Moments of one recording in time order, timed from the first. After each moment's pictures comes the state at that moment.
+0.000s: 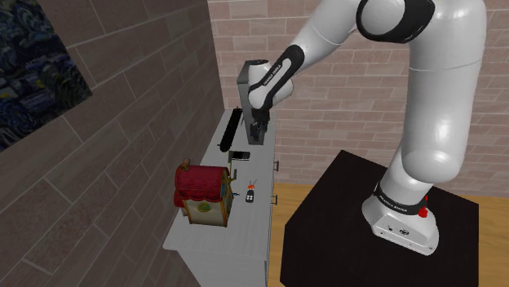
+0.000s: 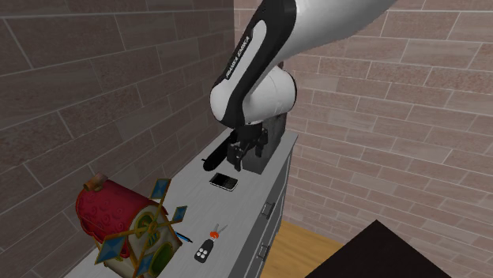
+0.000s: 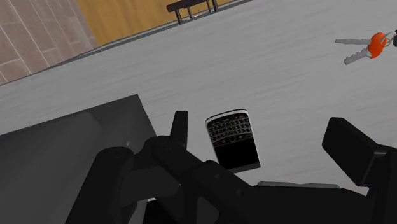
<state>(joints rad) 0.06 0.31 -0.08 -2.19 0.04 2.52 -0.27</state>
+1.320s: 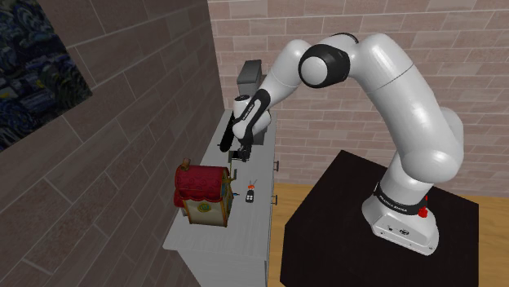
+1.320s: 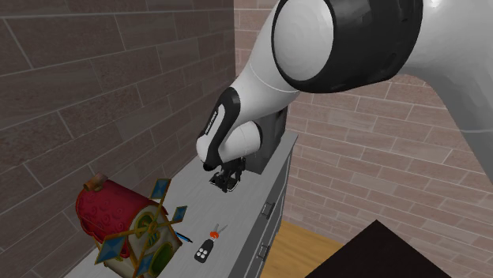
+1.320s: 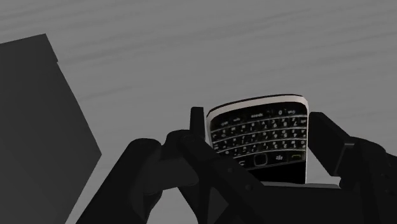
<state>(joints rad) 0.04 0.83 -0.02 -1.78 0.06 2.61 -0.35</state>
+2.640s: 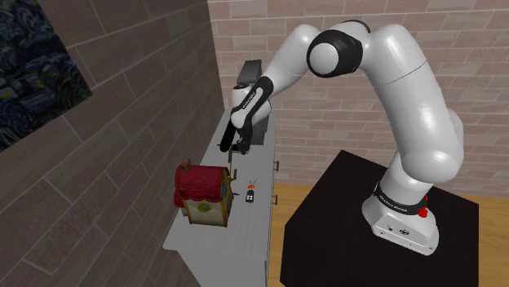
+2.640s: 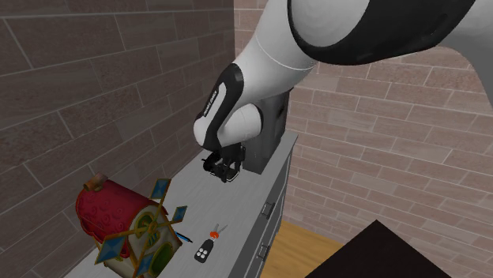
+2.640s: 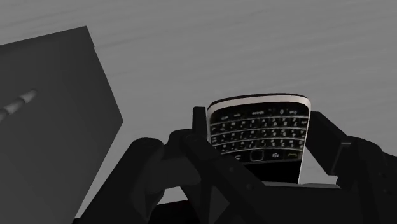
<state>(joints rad) 0.05 0.71 -0.03 -1.83 0.06 2.54 -0.35</state>
